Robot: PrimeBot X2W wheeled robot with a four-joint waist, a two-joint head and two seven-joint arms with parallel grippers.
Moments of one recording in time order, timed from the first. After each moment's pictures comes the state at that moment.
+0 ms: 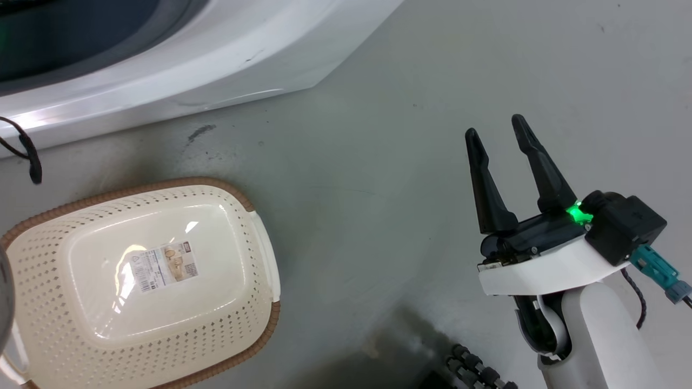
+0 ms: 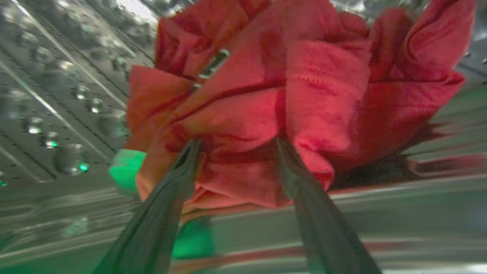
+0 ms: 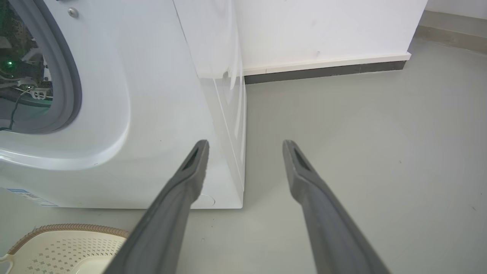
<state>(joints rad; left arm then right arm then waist) -1.53 0.40 -0.11 1.25 -0.06 -0.10 0.36 -0.32 -0.05 0.23 0.02 0.28 0.13 -0.26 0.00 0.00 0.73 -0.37</state>
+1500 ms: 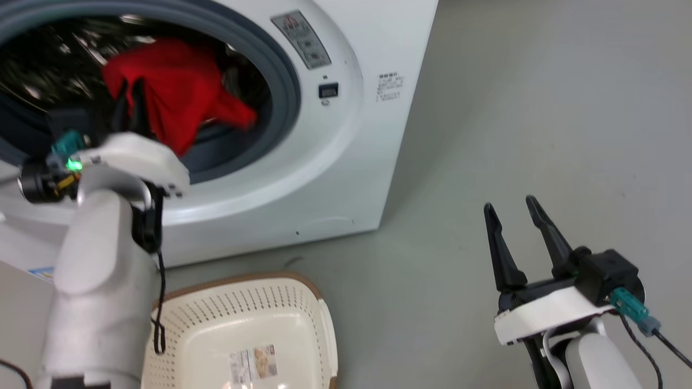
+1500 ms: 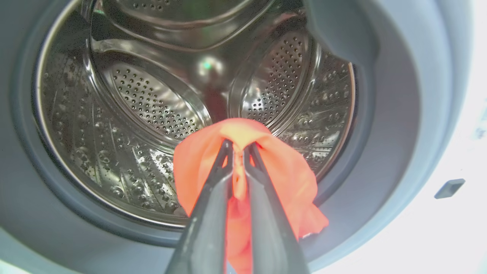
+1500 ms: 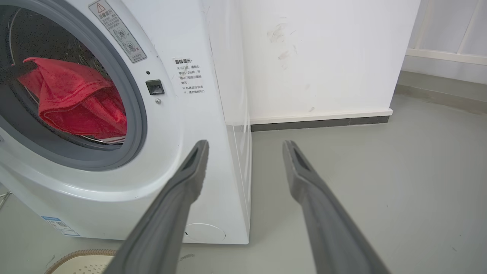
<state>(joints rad) -0.79 0.23 -0.01 0.78 -0.21 -0.05 -0.26 -0.19 -0.05 0.14 0.18 0.18 0.13 -0.26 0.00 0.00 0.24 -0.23</state>
